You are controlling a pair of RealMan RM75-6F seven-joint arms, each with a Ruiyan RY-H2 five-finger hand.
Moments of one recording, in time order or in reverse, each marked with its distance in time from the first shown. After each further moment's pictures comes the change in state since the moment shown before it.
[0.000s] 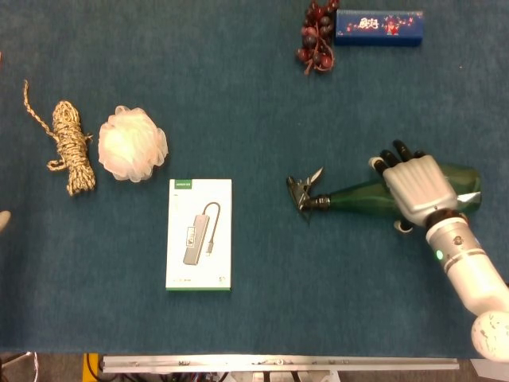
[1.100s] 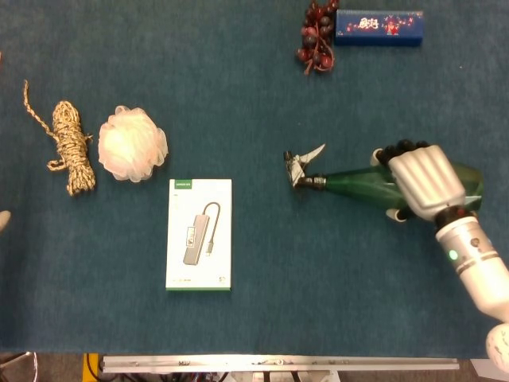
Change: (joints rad) left arm 0.000 0.001 0.000 -0.001 -0.001 0.000 0.001; right arm -0.077 0.007 -0.048 0.096 -0.336 0.056 0.339
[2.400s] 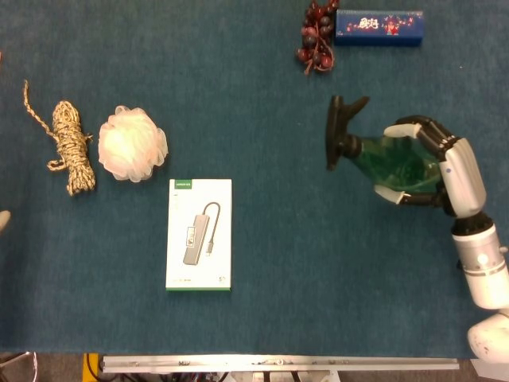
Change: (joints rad) left arm 0.000 0.001 0.000 -0.002 -0.001 -0.001 0.001; right arm -0.234 -0.393 0.100 0.843 -0.615 0.401 1.314
